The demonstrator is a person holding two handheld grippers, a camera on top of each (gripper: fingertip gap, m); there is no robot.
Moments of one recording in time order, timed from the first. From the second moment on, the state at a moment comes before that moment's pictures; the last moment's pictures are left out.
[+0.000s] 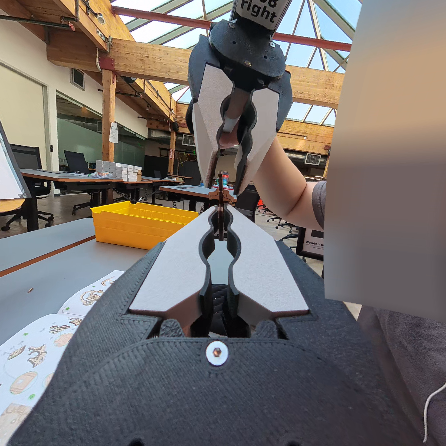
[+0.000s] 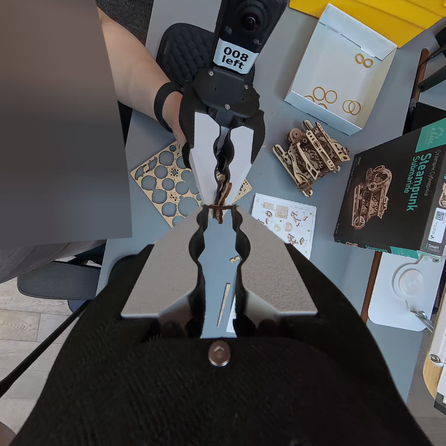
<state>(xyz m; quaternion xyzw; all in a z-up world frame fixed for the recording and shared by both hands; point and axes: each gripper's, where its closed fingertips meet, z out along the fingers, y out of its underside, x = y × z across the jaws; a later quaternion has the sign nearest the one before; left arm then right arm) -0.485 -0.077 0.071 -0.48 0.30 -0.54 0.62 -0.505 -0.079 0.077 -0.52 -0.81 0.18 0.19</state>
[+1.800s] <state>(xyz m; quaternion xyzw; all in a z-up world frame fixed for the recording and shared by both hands) -0.489 -0.081 0.076 -0.47 0.30 -0.54 0.63 -0.516 -0.083 0.086 -0.53 -0.73 0.34 0.28</state>
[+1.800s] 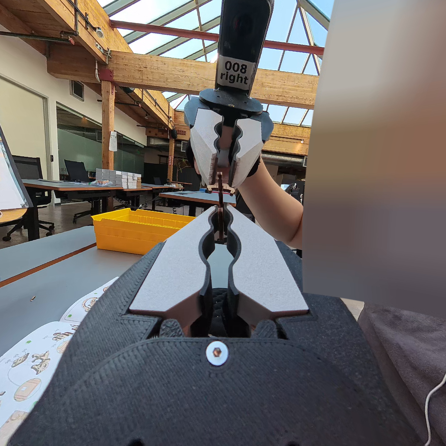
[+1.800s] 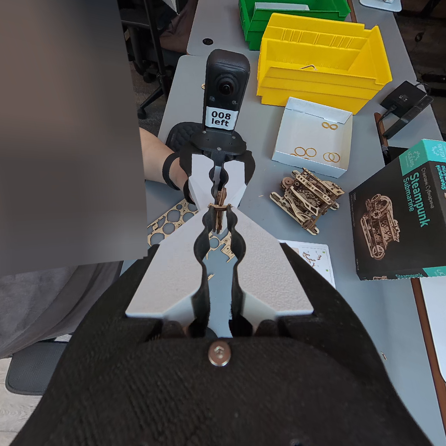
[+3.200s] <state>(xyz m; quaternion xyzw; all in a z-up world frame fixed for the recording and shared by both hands) -0.474 -0.082 0.056 -0.52 0.36 -0.51 0.59 -0.503 -0.084 0.063 -0.52 -0.78 0.27 0.24</state>
